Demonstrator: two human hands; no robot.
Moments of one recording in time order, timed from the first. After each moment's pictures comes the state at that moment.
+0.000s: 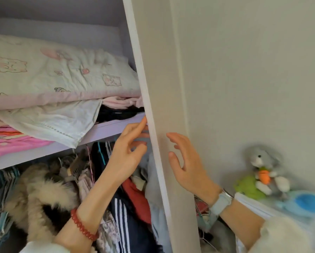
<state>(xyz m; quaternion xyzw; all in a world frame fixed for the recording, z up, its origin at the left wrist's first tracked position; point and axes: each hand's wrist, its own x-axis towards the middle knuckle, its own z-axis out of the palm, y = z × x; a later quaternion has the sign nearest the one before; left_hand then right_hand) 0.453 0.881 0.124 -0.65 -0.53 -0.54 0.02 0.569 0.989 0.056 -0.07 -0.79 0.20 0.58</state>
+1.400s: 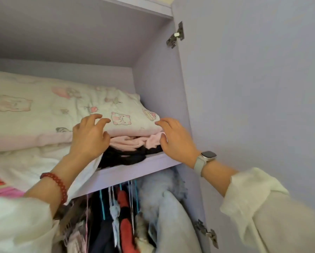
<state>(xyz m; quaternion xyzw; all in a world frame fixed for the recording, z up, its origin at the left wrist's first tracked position) 0.282 0.954 0.250 -0.44 -0.74 -0.25 0.44 0.452 1.114 0.210 -0.10 -0.84 -0.03 0.54</state>
